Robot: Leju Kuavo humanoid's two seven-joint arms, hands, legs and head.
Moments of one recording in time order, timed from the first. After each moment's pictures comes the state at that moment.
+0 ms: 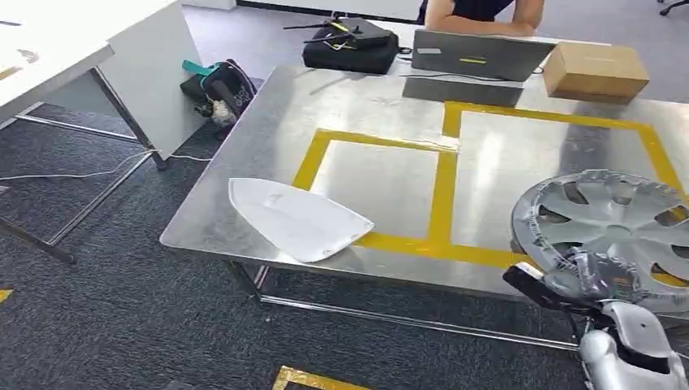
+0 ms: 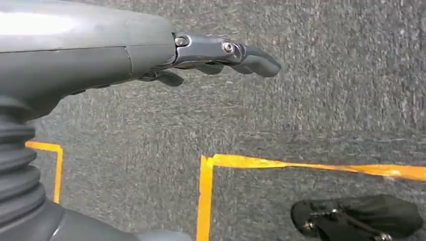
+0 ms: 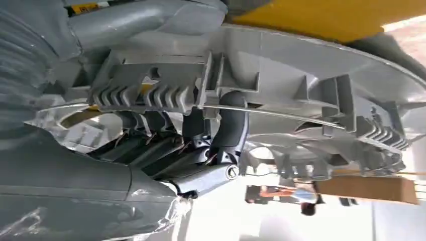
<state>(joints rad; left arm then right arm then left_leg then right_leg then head) -0.06 -0.20 1.28 -0.26 -1.48 0.11 -0.16 -0.01 -0.12 -0.31 -1.30 1.37 -0.13 -0.10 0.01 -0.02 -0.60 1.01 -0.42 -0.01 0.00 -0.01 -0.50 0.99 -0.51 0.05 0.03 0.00</state>
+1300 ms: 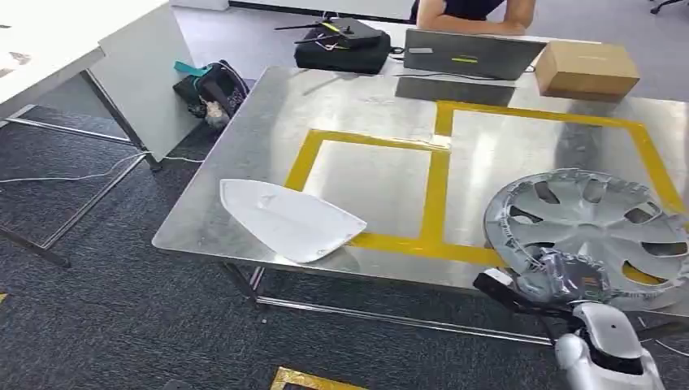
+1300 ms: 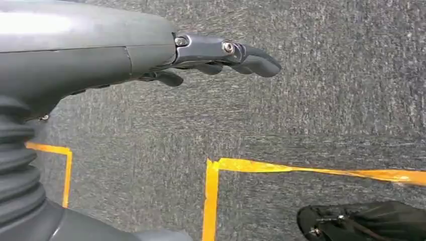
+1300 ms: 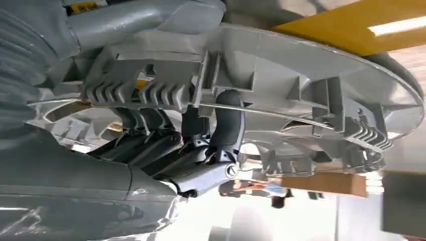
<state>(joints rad) -0.06 -0.20 1.27 -0.26 -1.48 0.12 -0.12 -0.01 -0.06 -0.16 -1.37 1.41 -0.13 -0.11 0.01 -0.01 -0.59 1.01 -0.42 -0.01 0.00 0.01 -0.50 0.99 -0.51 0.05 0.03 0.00</state>
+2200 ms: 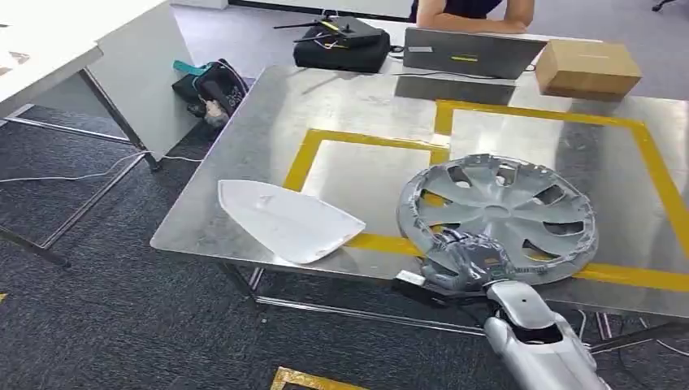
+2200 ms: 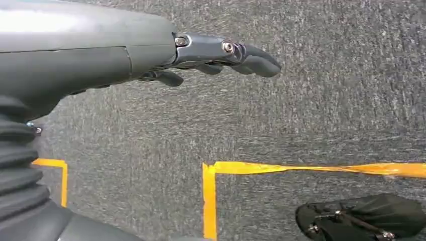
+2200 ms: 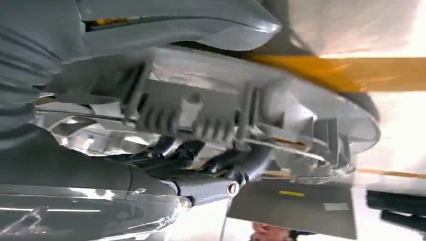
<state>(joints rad) -0.07 -0.20 1.21 -0.26 -1.49 0.11 -0.12 -0.14 -0.06 0.19 -1.26 1.39 -0.13 -0.09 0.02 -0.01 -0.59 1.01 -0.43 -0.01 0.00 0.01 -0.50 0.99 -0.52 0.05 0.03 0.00</state>
